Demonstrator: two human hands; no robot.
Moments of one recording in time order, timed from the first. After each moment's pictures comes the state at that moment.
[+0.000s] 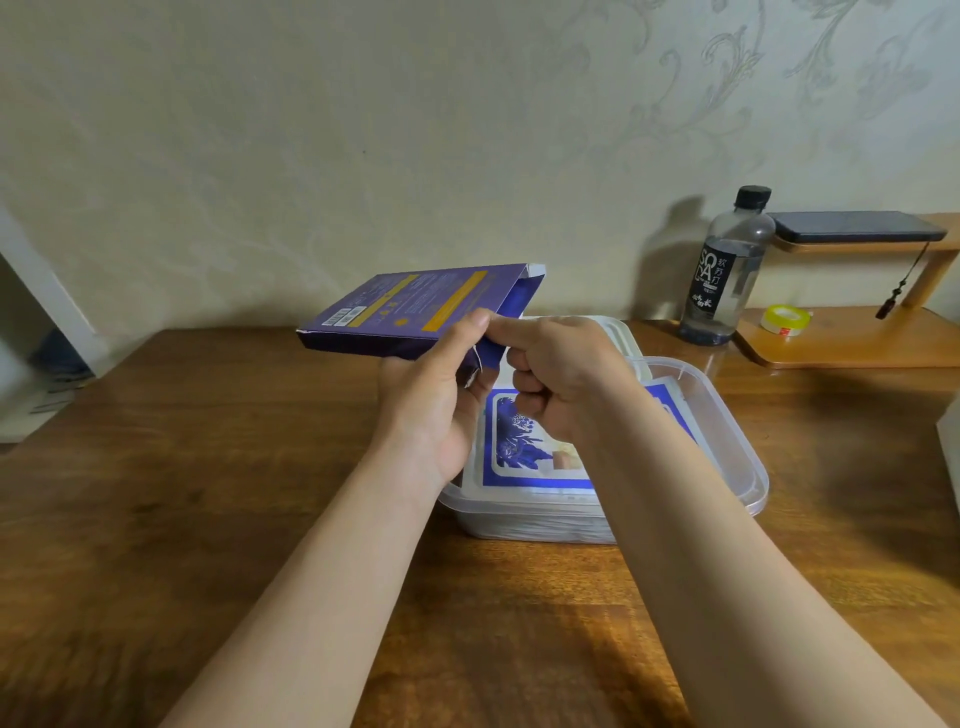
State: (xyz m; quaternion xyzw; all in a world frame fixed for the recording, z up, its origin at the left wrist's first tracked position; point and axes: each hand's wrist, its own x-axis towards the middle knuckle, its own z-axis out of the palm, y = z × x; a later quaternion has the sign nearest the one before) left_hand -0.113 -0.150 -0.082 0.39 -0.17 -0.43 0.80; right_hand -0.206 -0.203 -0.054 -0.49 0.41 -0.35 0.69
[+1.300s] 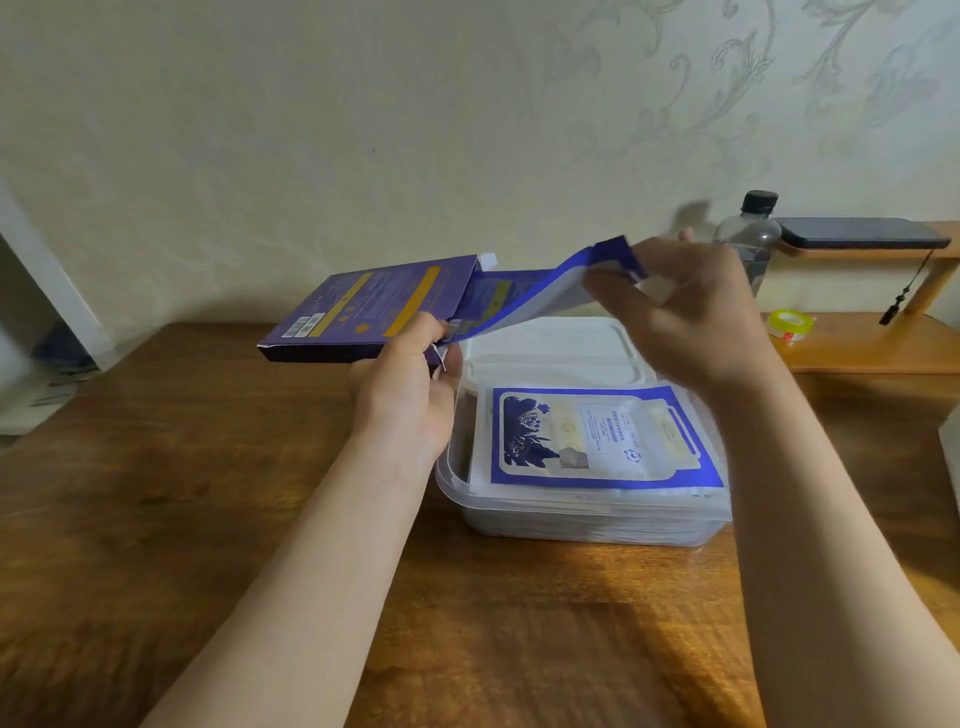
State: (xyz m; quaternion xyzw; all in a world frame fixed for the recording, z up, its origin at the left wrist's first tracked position) left_hand -0.092 -0.150 -0.075 0.37 -0.04 -0.41 0.83; right_hand -0.276 -0.235 -0.036 -0.80 0.30 -0.48 0.18
